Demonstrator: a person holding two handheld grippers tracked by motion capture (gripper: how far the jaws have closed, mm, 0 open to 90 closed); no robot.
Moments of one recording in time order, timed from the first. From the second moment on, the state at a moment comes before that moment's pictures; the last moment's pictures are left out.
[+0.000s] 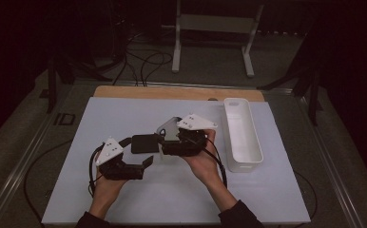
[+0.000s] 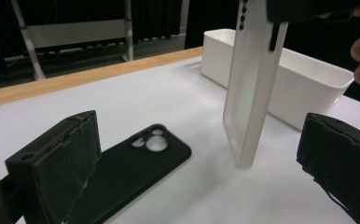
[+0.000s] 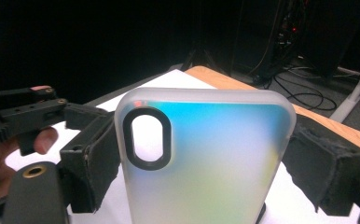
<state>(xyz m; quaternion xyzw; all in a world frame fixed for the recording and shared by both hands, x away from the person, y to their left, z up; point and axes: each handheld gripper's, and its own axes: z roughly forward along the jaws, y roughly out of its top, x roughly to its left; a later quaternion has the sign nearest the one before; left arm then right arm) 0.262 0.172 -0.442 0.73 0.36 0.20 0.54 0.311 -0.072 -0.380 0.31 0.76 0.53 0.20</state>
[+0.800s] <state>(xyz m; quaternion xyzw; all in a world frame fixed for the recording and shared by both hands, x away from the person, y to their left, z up) 0.224 0.230 -0.479 0.74 0.35 0.25 0.51 0.320 -0.082 -0.383 0.33 0.76 0.53 0.20</state>
